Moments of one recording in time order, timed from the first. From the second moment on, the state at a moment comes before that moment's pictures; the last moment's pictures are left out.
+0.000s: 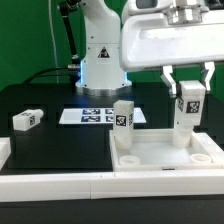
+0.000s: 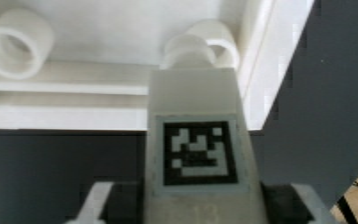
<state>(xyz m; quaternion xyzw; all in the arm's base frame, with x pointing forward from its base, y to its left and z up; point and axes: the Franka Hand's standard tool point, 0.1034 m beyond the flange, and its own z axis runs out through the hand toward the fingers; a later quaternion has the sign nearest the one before) 0.602 0.108 0.123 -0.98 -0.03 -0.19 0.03</state>
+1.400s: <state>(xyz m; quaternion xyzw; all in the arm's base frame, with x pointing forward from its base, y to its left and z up) 0.608 0.131 0.101 -0.97 0.01 -0.22 0.04</state>
